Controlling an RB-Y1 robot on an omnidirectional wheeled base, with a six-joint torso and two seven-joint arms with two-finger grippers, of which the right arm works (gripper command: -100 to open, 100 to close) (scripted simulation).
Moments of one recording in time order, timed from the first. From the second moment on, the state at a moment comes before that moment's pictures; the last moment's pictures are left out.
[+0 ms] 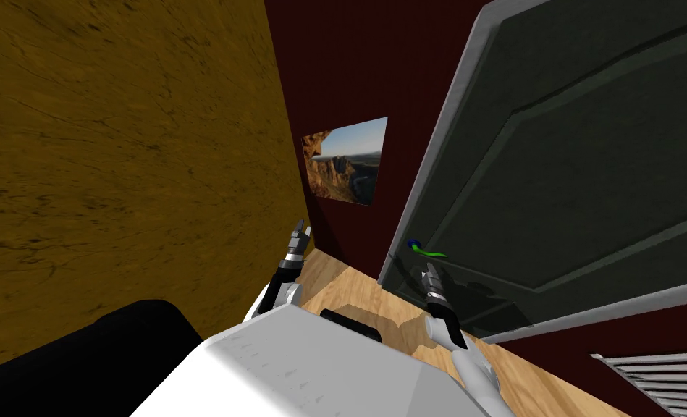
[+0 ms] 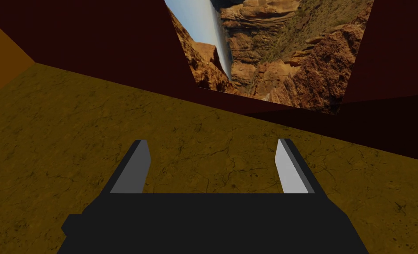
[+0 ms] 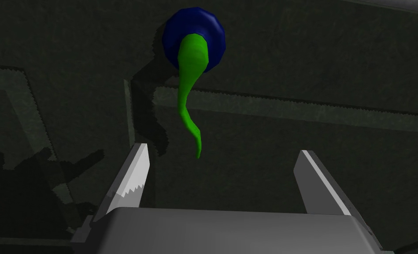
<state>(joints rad) -0.17 -0.31 -0.16 -0.68 -0.15 -0.70 -0.07</state>
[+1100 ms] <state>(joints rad) -0.19 -0.34 -0.20 -0.56 -0.16 -0.74 -0.08</state>
